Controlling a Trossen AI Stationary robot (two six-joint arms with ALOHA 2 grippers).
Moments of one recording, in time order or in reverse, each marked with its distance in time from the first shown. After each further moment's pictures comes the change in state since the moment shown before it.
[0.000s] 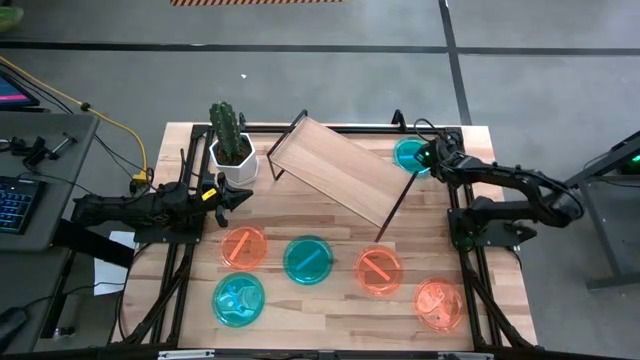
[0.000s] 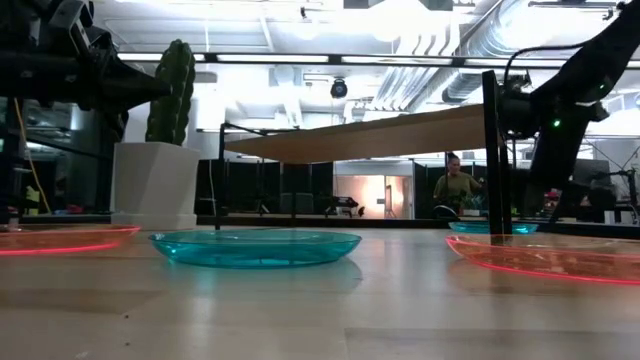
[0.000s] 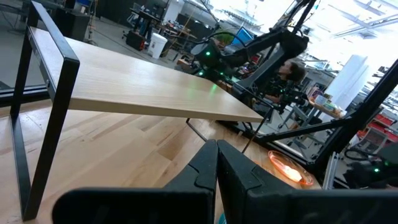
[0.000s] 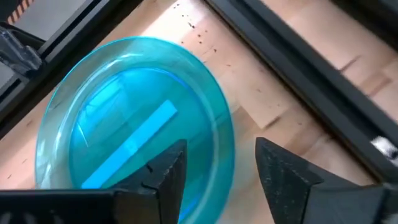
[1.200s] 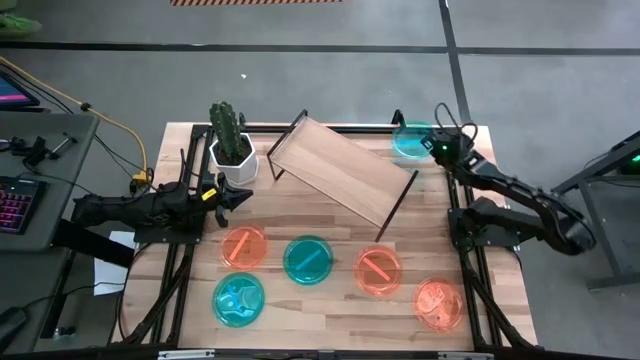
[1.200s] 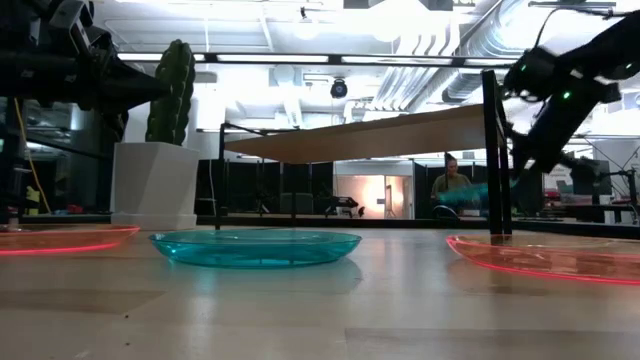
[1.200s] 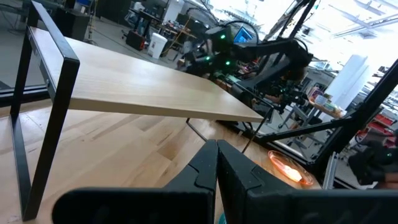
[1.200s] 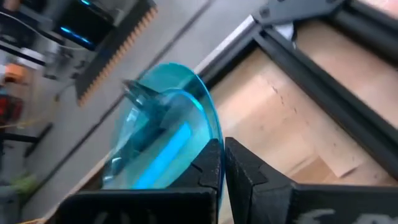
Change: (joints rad) left arm 0.000 0.000 0.000 0.000 0.000 0.000; right arm -0.049 -0.319 -0.002 0.061 -0.010 -0.121
